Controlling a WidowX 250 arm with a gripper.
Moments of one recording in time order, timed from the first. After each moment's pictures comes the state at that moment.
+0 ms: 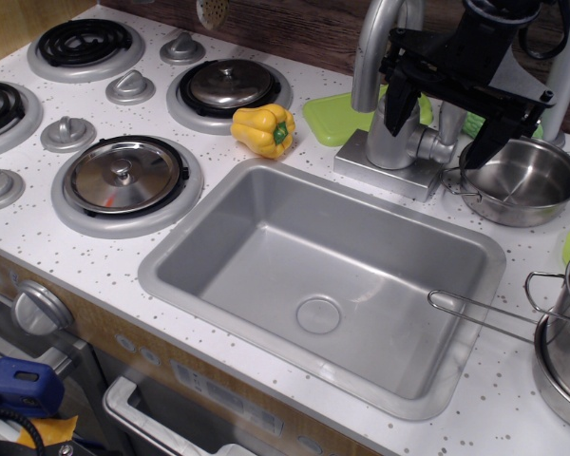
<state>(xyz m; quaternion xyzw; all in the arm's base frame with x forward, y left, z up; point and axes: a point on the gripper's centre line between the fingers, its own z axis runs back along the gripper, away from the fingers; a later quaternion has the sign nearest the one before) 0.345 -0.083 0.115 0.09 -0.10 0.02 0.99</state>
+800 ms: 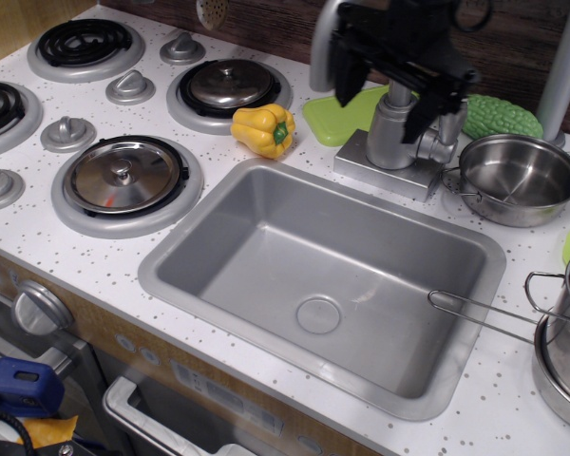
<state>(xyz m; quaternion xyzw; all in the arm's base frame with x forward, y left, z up) 0.356 -0.026 0.107 0.09 -0.10 -0.04 0.99</state>
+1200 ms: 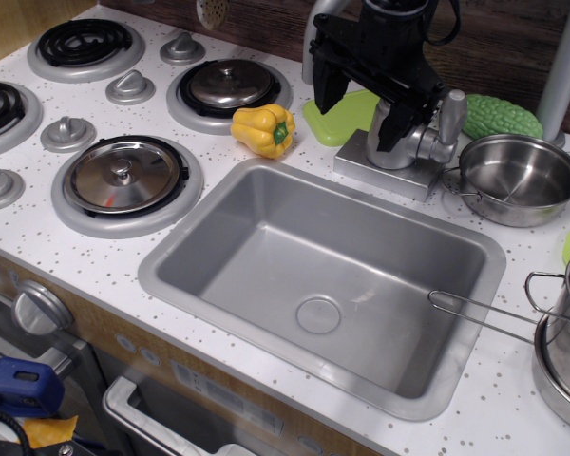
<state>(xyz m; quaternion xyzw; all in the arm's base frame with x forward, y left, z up) 0.356 -0.010 0.100 0.10 -0.11 -0.07 0.99</state>
